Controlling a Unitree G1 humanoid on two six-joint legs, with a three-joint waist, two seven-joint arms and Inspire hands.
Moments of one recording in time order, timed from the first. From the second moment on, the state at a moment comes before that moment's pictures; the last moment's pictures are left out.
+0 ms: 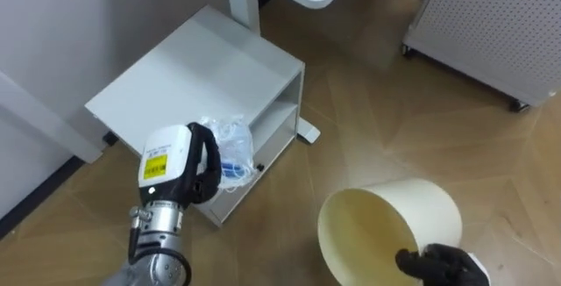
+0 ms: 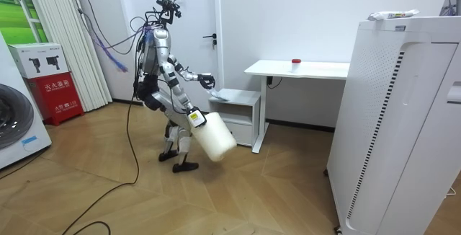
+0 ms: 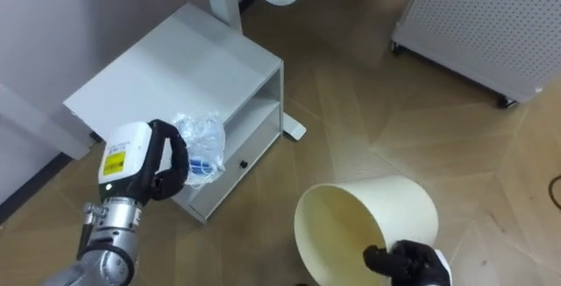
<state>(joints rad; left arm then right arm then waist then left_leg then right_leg) -0.50 0.33 -0.45 0.92 0.59 -0.26 0.78 -0.34 -0.36 0.33 1.13 0.64 -0.12 -0.08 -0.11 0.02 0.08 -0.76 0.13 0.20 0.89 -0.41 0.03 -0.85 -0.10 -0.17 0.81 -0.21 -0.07</state>
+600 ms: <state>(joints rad) -0.34 0.27 -0.54 0.80 0.42 -0.27 0.59 -0.37 -0.34 0.33 1.12 0.66 -0.12 -0.07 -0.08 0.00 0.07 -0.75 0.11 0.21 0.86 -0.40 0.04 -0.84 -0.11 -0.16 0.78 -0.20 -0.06</state>
